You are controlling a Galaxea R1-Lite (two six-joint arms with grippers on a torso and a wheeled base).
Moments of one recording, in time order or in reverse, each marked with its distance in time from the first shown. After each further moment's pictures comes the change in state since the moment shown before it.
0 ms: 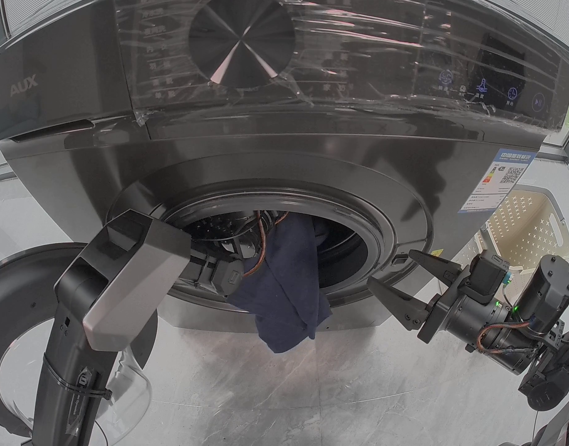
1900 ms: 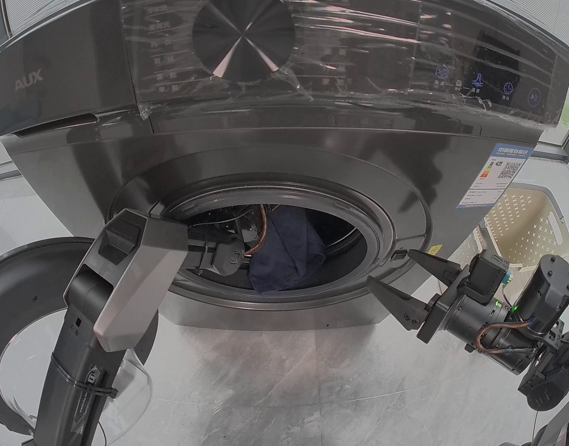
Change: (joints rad) left arm 0.046 0.064 -0.240 0.198 0.086 -0.101; right arm 0.001 0.001 -0.003 -0.001 0.000 0.001
